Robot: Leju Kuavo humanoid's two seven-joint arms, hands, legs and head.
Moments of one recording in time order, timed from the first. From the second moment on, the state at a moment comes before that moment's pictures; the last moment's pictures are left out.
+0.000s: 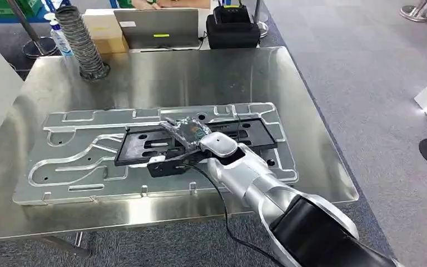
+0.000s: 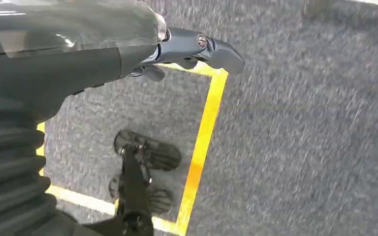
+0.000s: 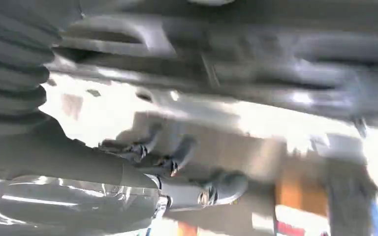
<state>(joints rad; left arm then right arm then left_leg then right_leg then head) -0.15 -0.01 1.28 -0.22 -0.92 -0.09 -0.34 -1.01 0.31 0.75 -0.37 1.15 -0.09 -0.19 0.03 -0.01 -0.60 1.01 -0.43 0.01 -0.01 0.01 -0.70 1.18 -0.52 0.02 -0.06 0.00</state>
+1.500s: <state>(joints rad) -0.08 -0.04 1.38 -0.22 -0.79 -0.11 -0.40 0.03 -0.17 -0.39 -1.61 0.98 -0.51 -0.43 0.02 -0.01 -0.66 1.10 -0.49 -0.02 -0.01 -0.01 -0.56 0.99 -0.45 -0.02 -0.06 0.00</state>
